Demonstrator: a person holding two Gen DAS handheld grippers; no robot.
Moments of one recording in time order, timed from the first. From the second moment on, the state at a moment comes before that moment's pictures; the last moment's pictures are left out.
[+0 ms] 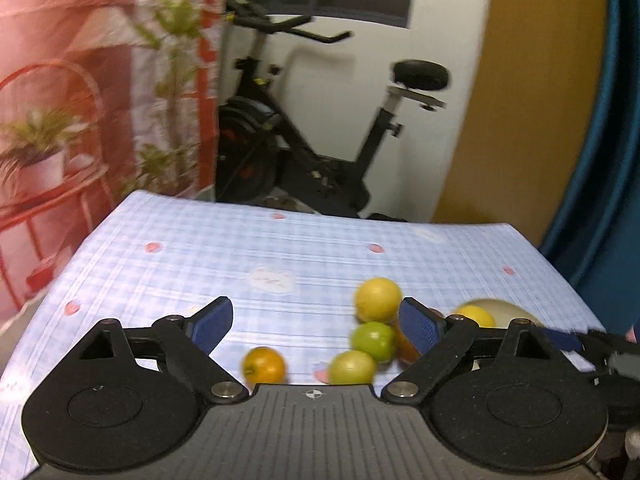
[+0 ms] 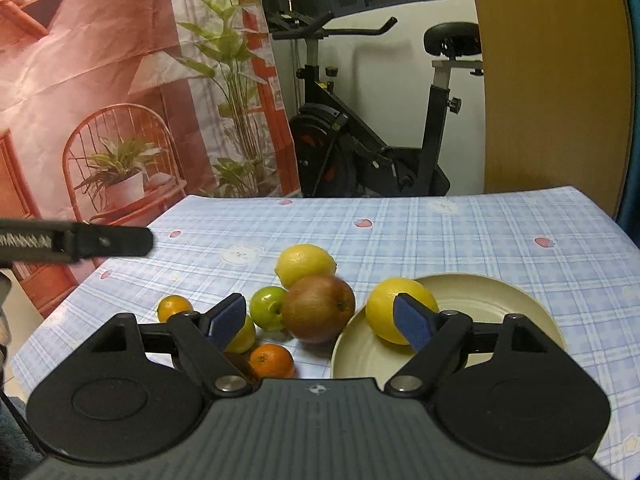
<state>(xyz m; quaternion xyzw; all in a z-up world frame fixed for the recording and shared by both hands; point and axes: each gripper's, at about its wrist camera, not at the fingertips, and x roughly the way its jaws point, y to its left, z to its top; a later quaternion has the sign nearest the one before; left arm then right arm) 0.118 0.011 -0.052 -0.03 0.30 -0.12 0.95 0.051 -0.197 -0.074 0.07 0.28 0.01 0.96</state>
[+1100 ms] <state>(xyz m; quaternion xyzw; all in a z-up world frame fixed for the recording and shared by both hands) 0.100 -0.010 -0.141 -0.04 0.39 -0.30 0.87 0.061 -0.123 -0.139 -0.04 0.34 0.18 0.92</state>
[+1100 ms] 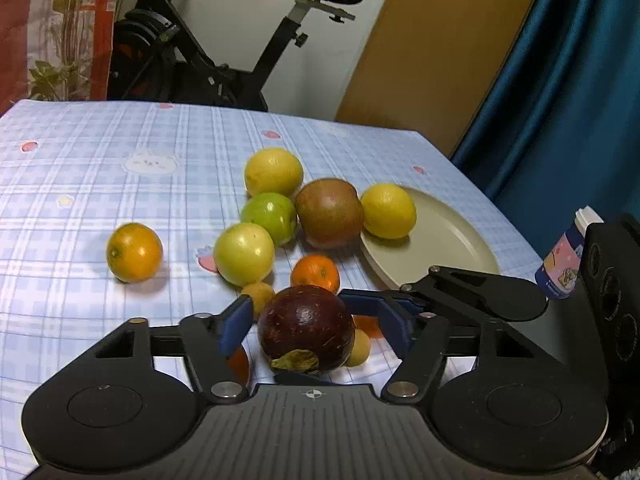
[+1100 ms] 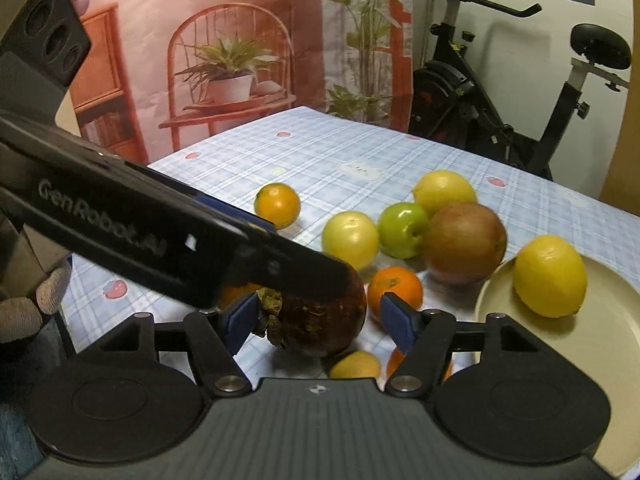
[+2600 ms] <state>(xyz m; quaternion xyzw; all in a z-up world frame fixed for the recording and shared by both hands) 0.131 -0.116 -0.115 0.06 0.33 -0.34 0.88 0.045 -0.213 -0.124 0.11 0.26 0.11 0.95</state>
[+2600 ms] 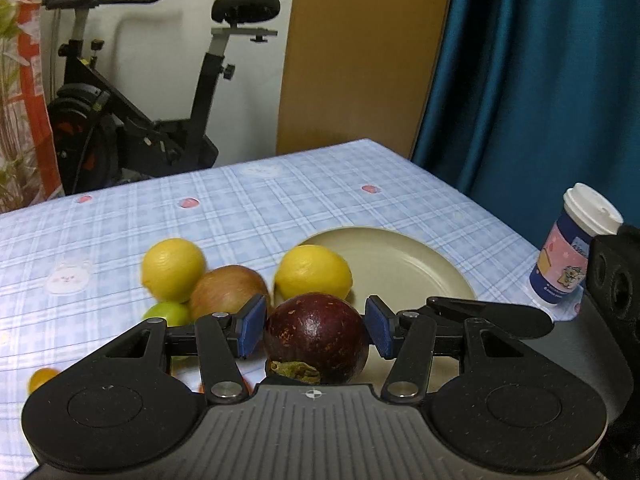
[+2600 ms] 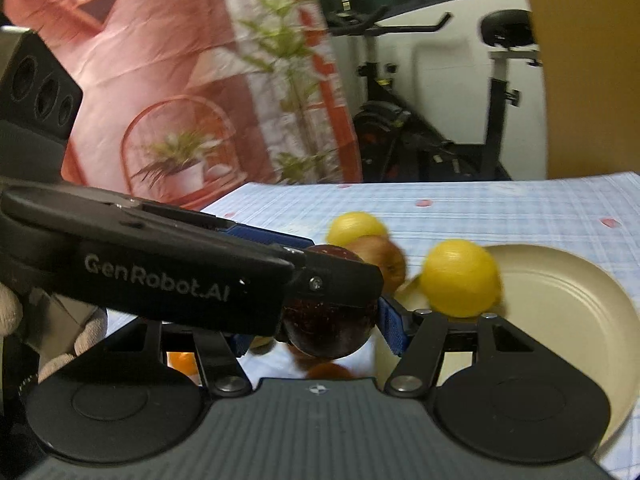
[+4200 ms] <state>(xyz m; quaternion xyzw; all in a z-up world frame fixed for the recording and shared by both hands) 0.139 -0.054 -0.098 -0.02 0.32 -0.23 0.92 0.044 -0.267 -0.138 0.16 0.23 0.00 0.96</state>
